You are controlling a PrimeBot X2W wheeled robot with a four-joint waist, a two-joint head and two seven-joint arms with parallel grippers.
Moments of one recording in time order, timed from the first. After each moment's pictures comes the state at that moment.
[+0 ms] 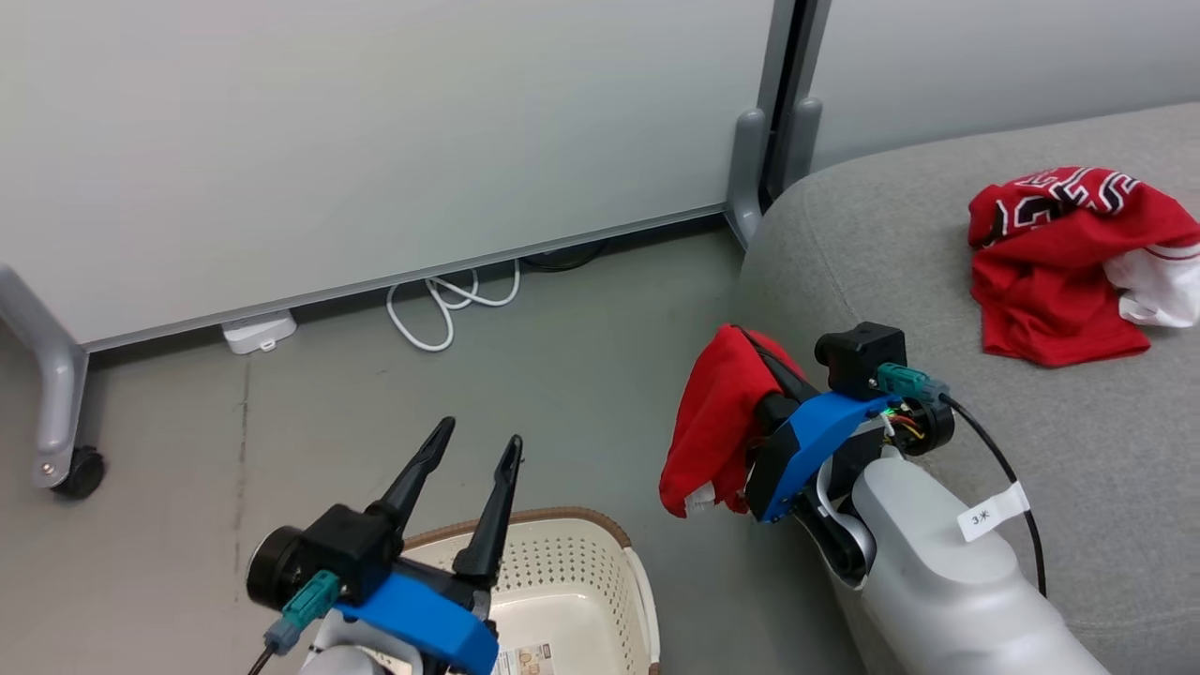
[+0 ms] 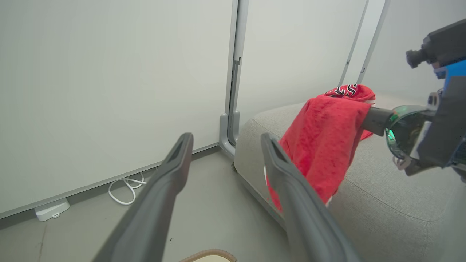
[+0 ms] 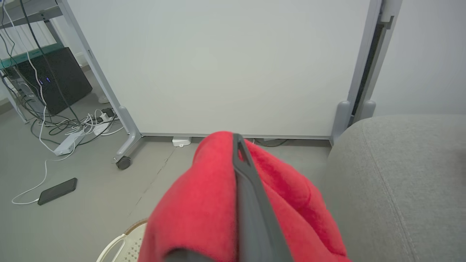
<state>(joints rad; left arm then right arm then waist) -0.24 0.32 -0.65 0.23 -0.56 0.03 -0.26 -0.69 -0.05 0.51 0.94 0.47 0.13 -0.26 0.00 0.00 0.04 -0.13</state>
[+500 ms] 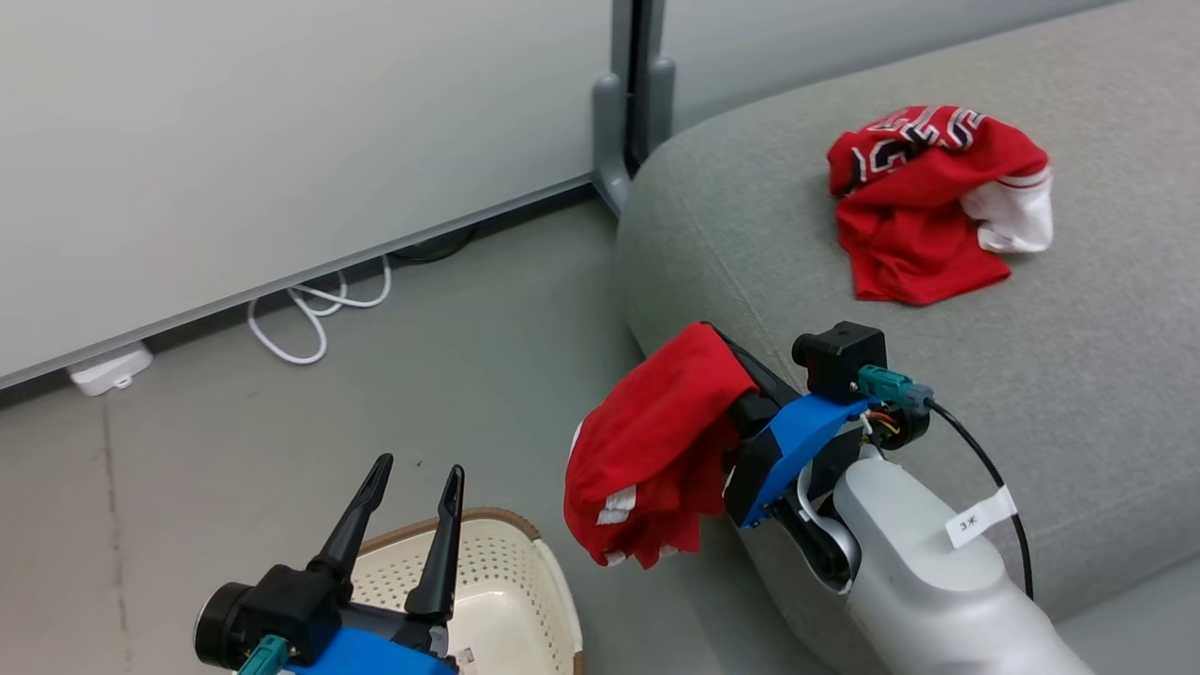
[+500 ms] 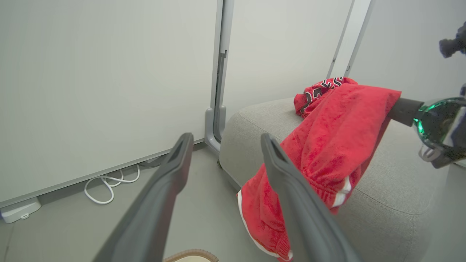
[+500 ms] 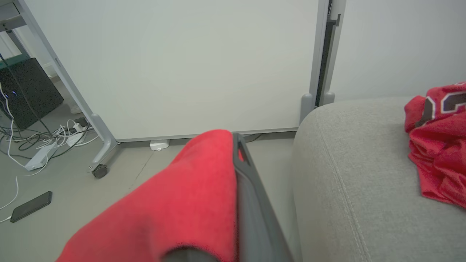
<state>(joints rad) -0.02 0.24 -0.37 0.13 -0.36 -0.04 -0.26 -0.68 -0.05 0.55 0.85 0.49 0.13 -0.26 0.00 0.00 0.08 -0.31</state>
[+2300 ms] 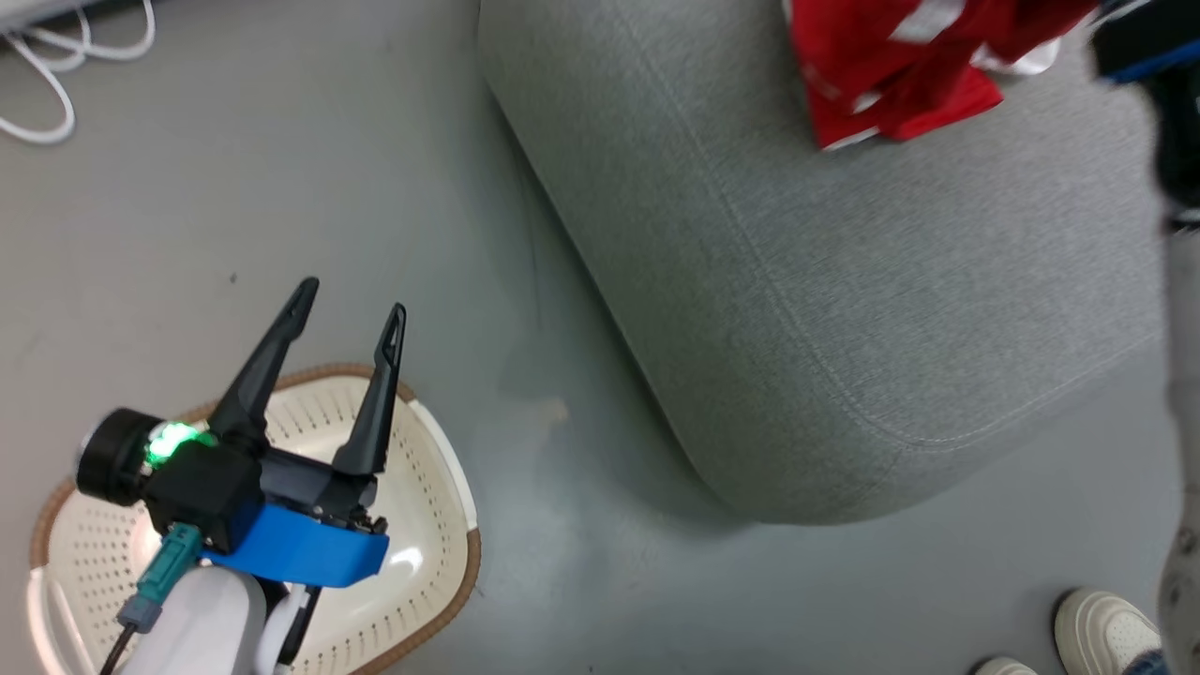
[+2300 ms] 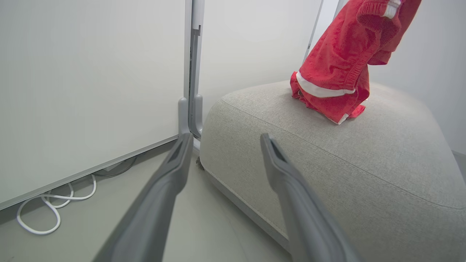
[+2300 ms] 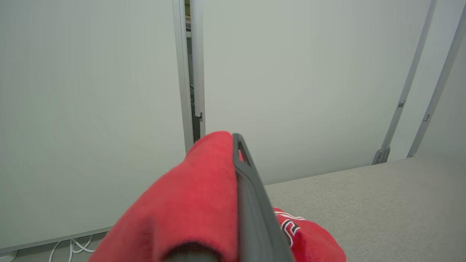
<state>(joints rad) -0.21 0.31 -0.27 0.03 -0.21 -0.13 -0.25 -1.00 -0.22 0.00 0.47 0.40 0.13 -0.05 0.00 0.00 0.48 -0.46</state>
